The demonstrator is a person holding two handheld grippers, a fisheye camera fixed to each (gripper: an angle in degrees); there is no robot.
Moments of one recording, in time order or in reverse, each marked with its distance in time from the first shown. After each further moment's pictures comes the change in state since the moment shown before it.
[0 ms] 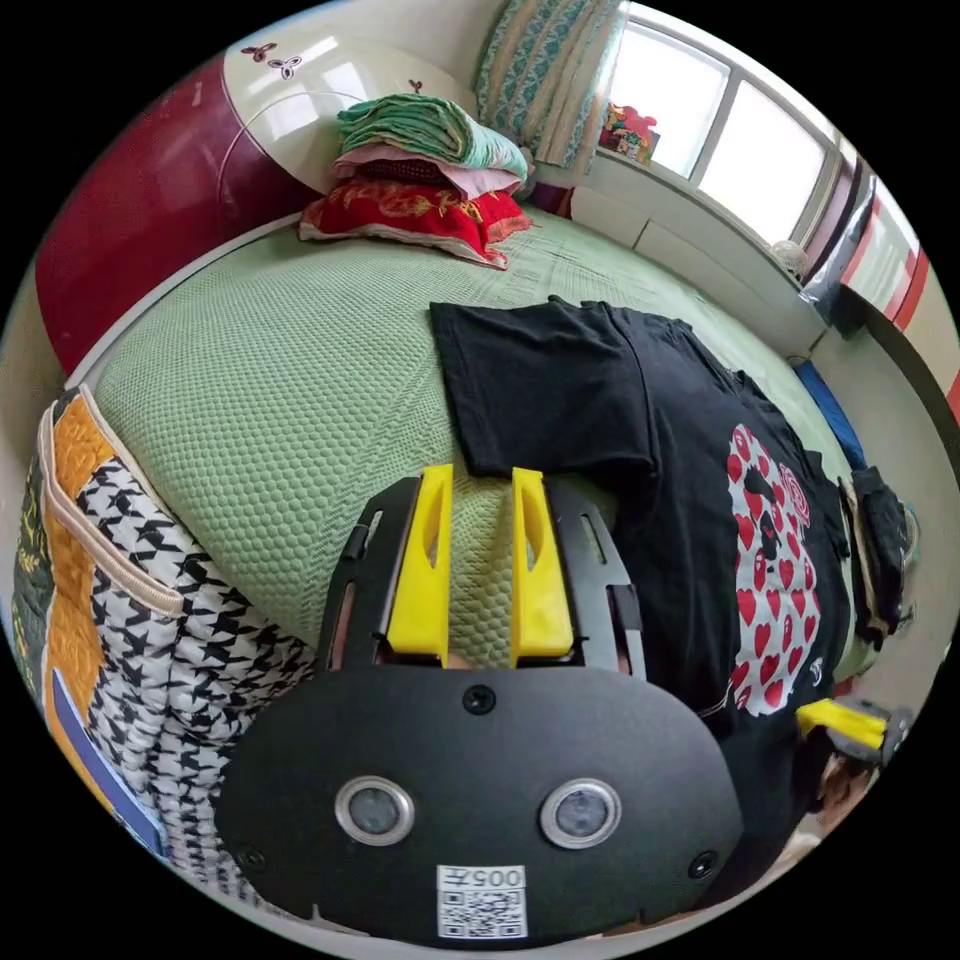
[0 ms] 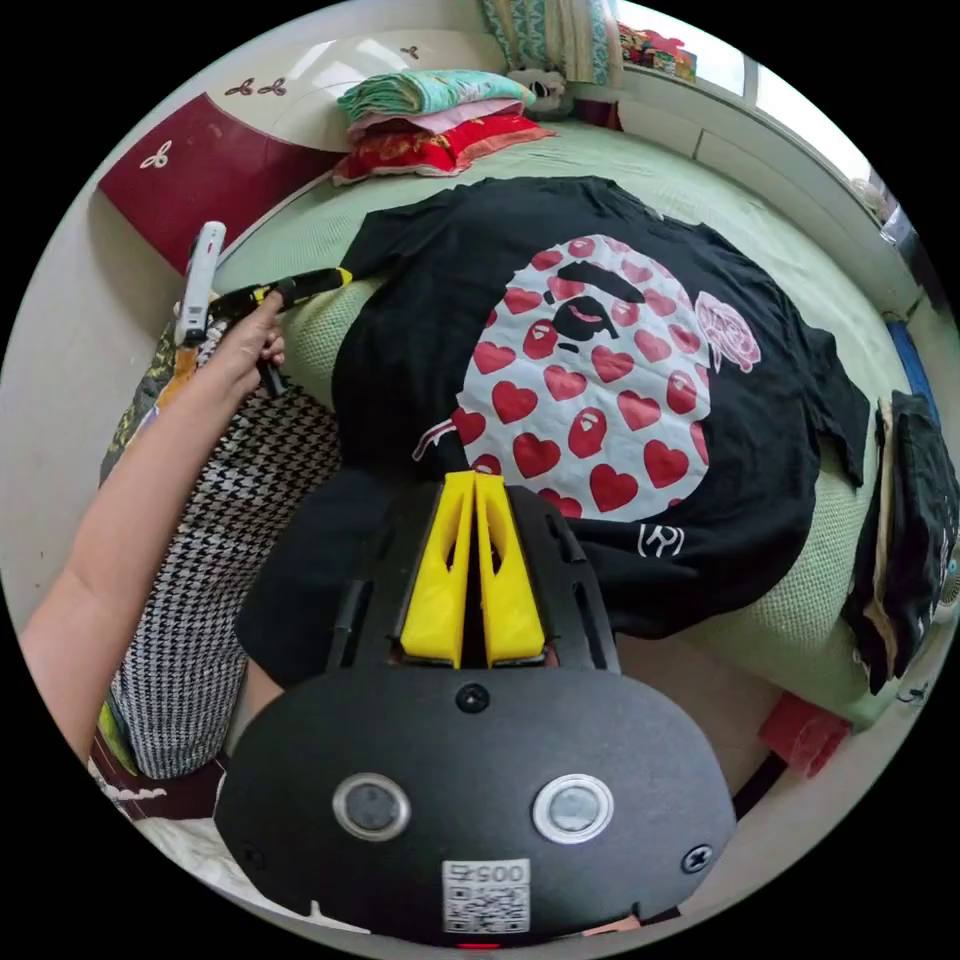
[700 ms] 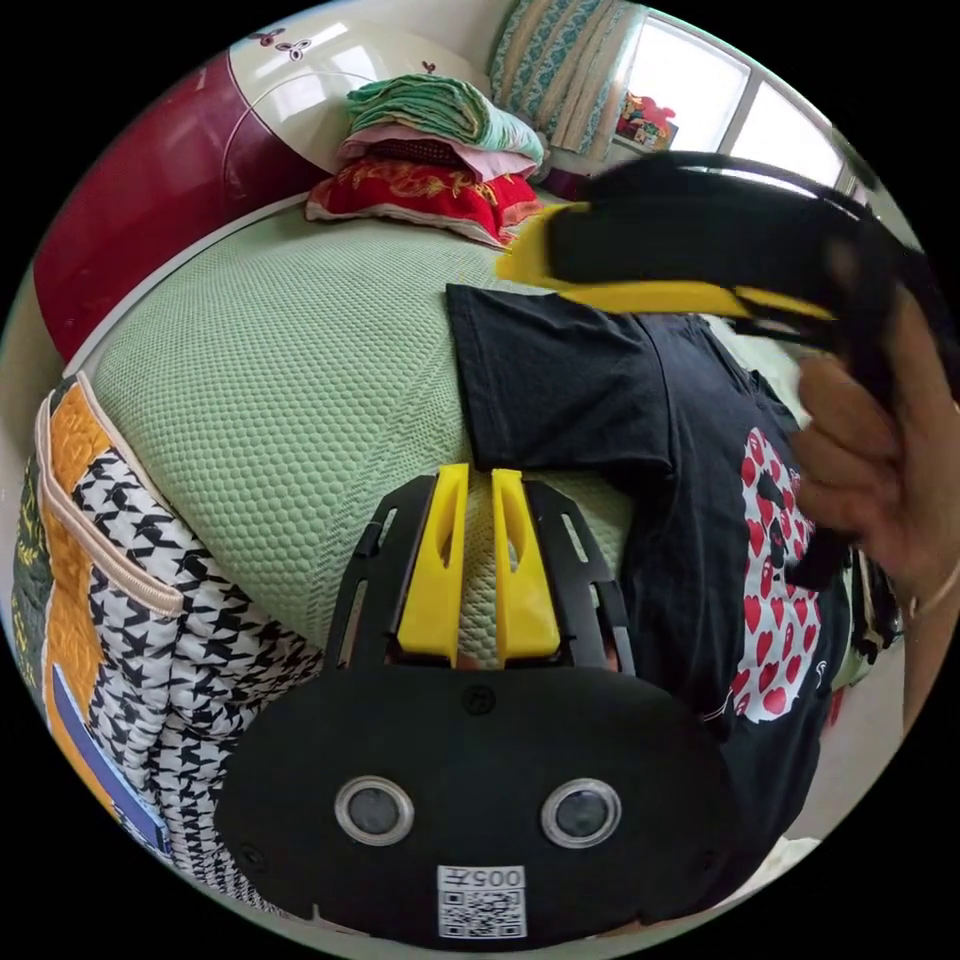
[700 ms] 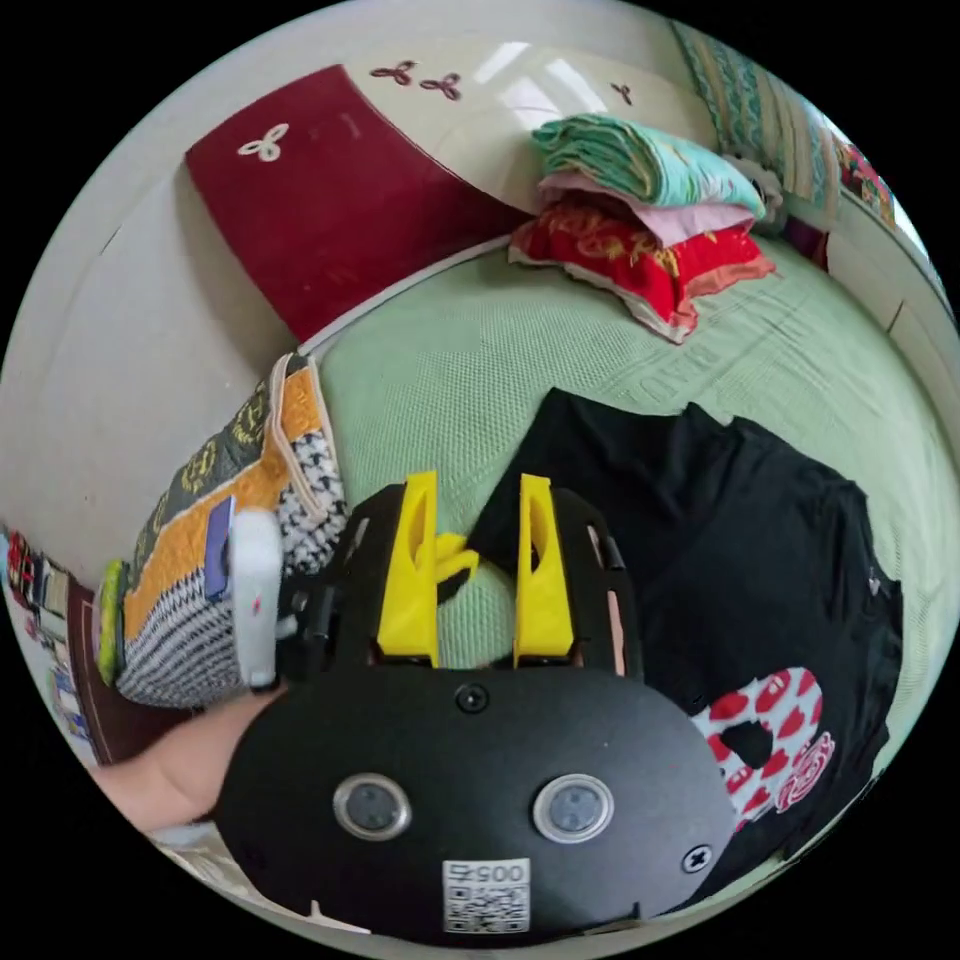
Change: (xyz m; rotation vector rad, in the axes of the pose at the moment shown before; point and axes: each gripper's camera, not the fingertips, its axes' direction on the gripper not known) left arm -0.012 -0.007 0.050 -0.041 0.000 -0.093; right arm -0.101 -0.319 0.105 0.049 -0.278 -0.329
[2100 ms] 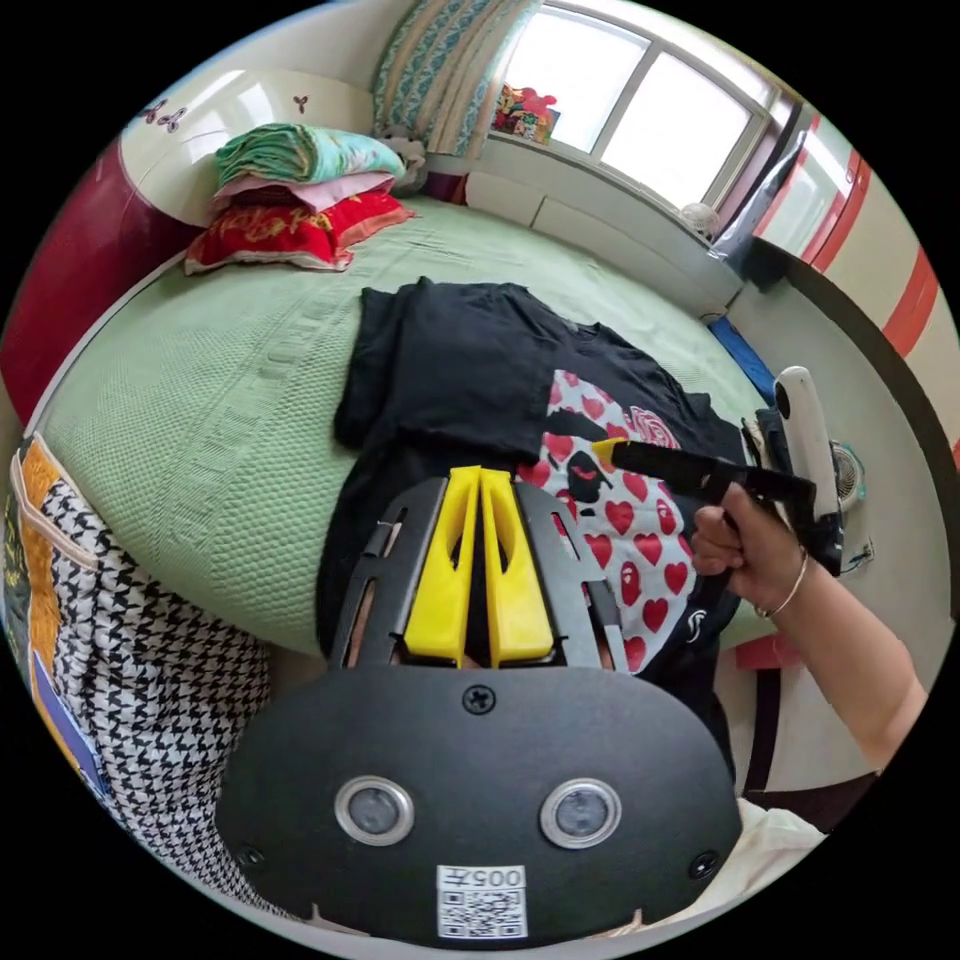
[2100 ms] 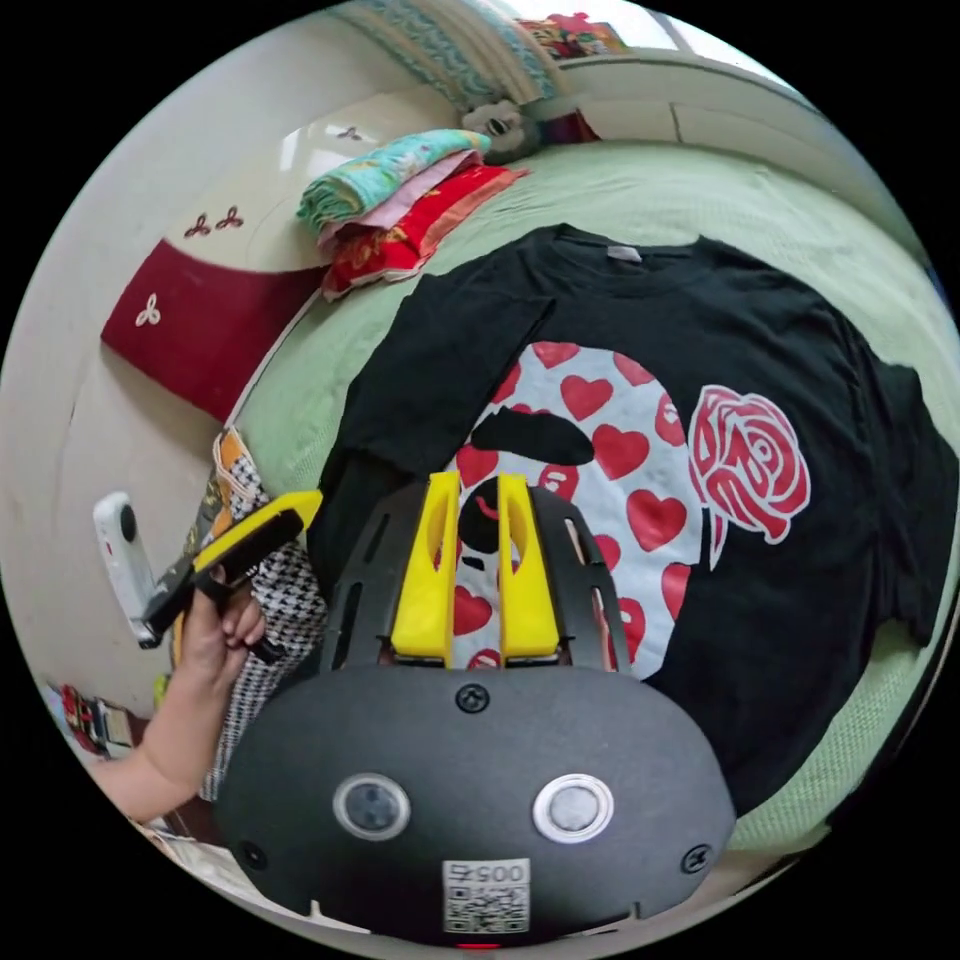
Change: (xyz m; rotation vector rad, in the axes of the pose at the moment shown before) left arm 0.312 0.056 0.049 0.004 0.191 0.183; right arm 0.296 0.283 -0.113 0.116 0.041 0.380
